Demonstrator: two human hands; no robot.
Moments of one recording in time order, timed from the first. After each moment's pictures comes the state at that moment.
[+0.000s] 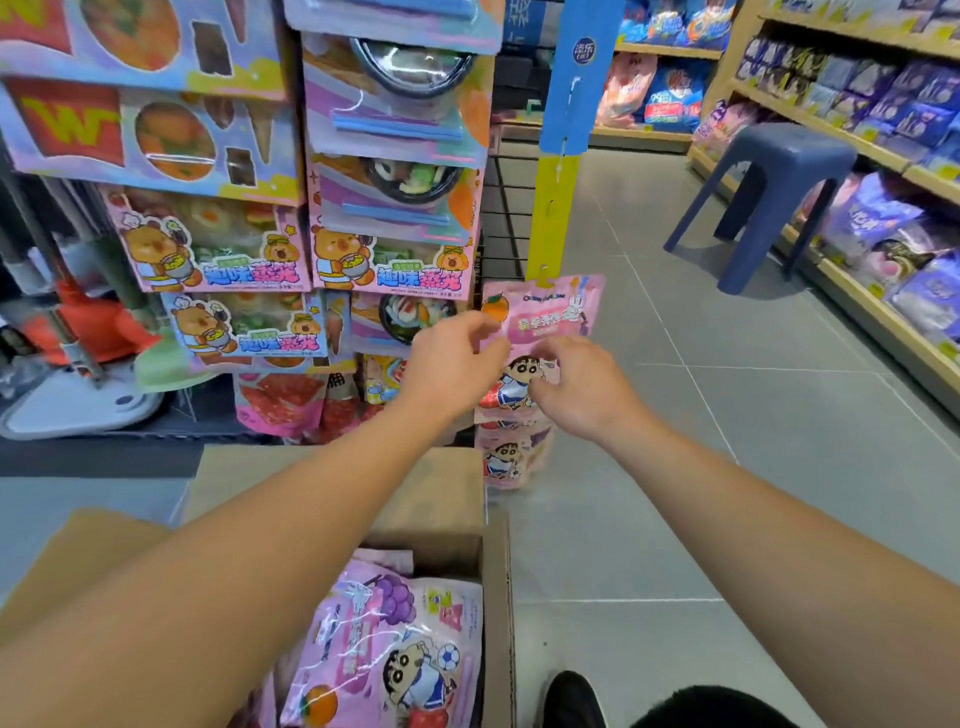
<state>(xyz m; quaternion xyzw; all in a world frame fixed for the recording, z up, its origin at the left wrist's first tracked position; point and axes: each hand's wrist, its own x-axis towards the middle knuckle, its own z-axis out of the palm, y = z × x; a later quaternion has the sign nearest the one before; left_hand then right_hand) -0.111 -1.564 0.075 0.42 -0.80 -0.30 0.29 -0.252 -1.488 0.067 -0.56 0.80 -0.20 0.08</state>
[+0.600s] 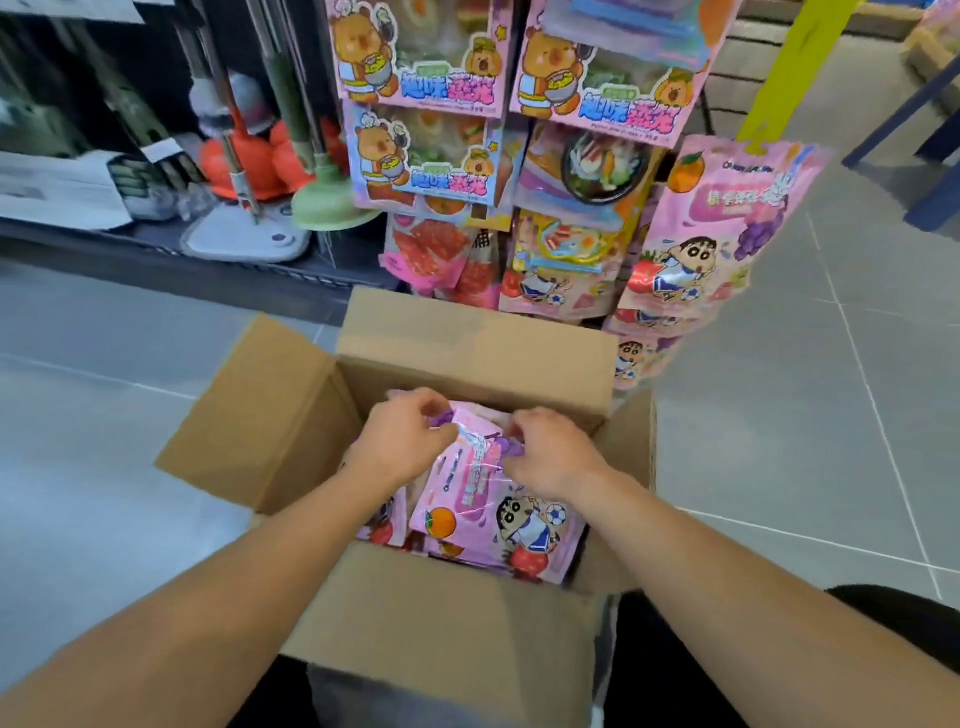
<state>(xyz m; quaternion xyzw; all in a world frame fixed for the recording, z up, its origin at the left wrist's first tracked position) 0.123 -1.491 -0.072 0.60 -0.71 -0.36 0.10 -0.059 -1.442 -0.077 -0.64 0.71 -0.02 0.28</state>
